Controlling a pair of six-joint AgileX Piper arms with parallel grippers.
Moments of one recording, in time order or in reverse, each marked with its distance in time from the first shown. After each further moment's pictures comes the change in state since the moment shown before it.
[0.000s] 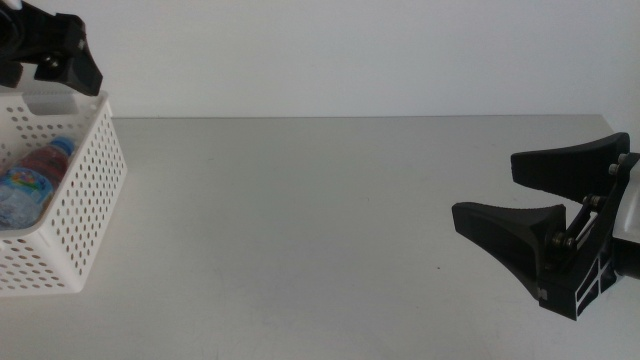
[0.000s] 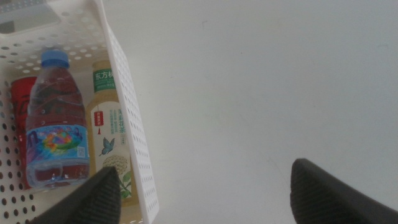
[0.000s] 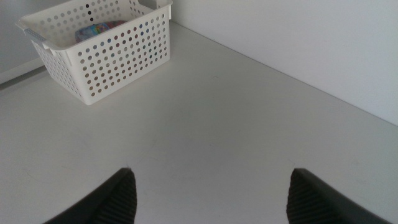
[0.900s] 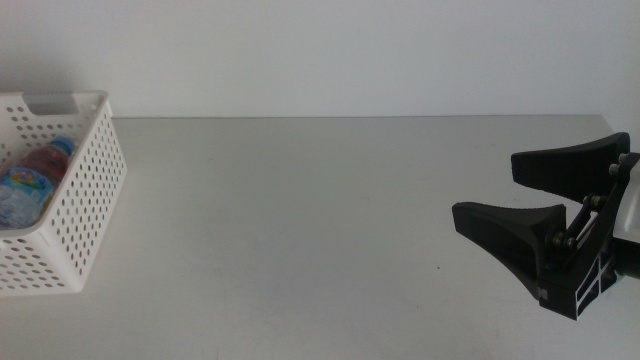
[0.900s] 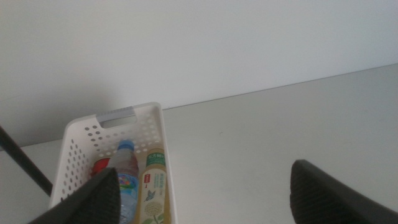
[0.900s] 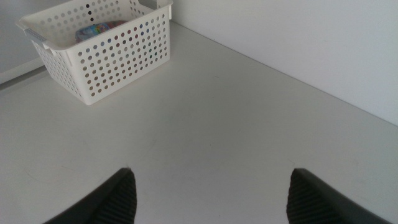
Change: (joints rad) left arm -0.003 -0.740 0.362 0.023 -0.232 -0.002; right arm 0.000 0.000 0.000 0.000 0.000 0.000
